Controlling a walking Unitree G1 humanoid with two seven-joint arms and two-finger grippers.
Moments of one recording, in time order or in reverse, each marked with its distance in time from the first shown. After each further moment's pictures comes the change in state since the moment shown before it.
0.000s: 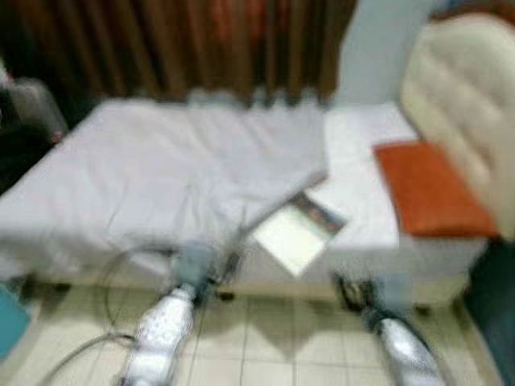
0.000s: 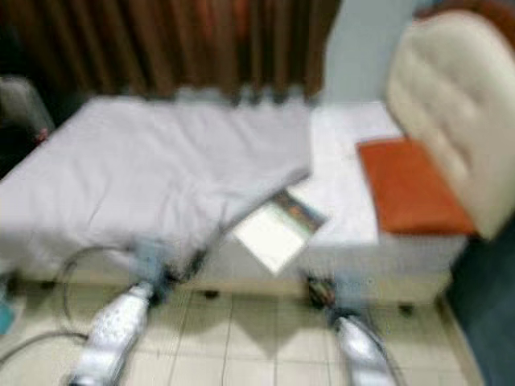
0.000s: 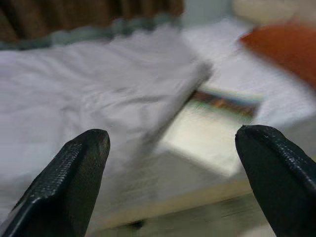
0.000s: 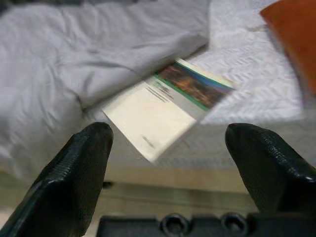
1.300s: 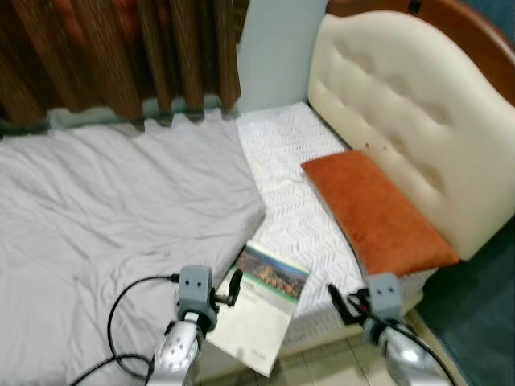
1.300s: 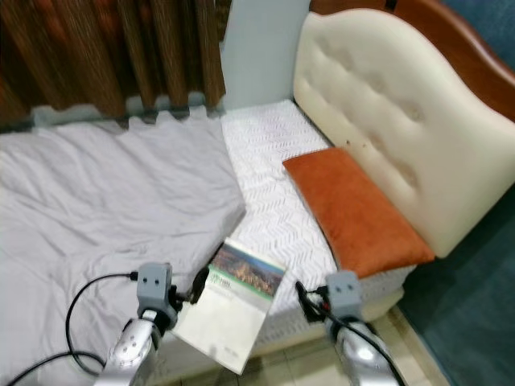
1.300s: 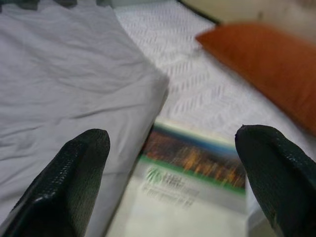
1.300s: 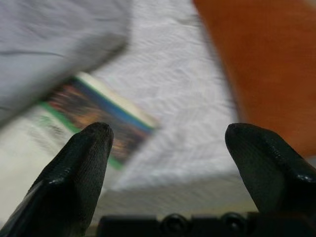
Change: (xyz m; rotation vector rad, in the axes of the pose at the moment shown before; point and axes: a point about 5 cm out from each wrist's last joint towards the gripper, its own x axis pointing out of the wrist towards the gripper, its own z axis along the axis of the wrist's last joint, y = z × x) left arm -0.016 -0.034 -0.031 -0.125 0.062 0.027; right arm -0.010 -0.004 -0.014 -0.105 0.114 0.088
